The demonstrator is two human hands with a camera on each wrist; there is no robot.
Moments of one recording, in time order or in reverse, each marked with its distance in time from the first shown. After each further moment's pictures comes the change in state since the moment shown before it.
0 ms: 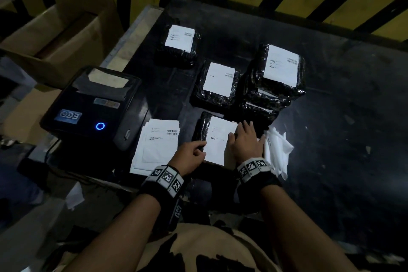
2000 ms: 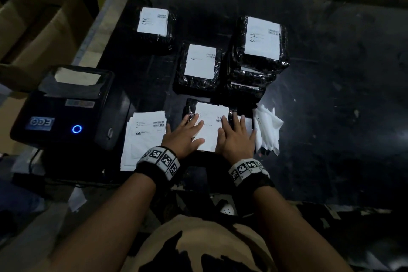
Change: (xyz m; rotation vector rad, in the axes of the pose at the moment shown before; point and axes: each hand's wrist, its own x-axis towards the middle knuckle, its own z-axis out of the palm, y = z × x) left_hand 0.022 0.019 -0.004 0.758 -0.324 0.132; right_hand -0.039 0.012 0.020 0.060 -0.029 0.042
